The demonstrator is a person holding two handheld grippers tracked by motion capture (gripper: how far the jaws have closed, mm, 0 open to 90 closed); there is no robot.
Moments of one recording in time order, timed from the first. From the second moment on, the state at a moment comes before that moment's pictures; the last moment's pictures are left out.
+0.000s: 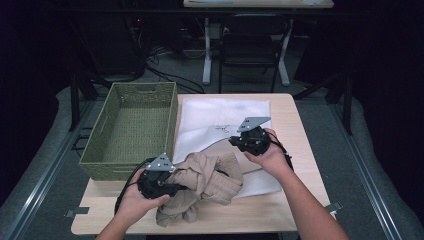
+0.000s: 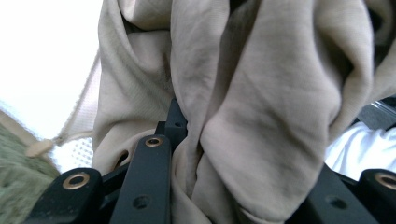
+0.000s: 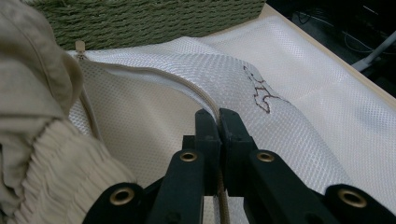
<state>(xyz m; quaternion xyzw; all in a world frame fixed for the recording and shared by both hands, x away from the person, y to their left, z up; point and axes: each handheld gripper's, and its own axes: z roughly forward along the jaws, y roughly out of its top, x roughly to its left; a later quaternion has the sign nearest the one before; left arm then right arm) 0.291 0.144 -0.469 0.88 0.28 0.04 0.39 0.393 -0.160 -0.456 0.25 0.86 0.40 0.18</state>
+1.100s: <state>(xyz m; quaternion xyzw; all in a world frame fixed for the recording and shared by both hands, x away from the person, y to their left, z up) 0.310 0.103 -0.504 0.89 0.27 0.02 0.37 0.390 -0.155 -0.457 0.25 0.86 0.40 0.18</state>
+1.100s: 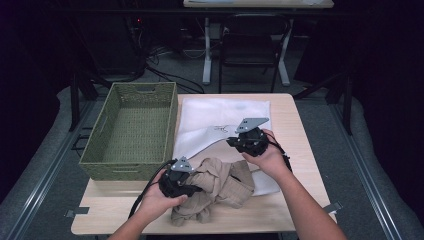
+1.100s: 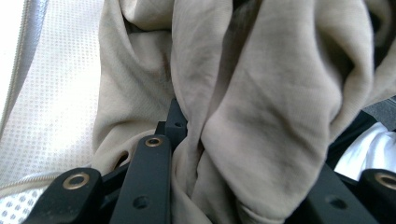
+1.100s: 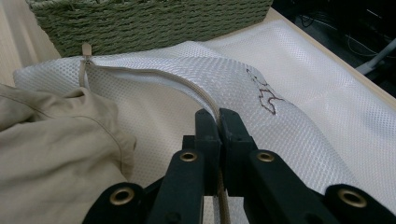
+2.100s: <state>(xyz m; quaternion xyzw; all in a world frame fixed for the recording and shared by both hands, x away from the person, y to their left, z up) 0.328 0.084 -0.520 0.89 0.30 0.03 0.36 0.374 -0.153 -0.460 0.25 0.85 0.43 0.19</state>
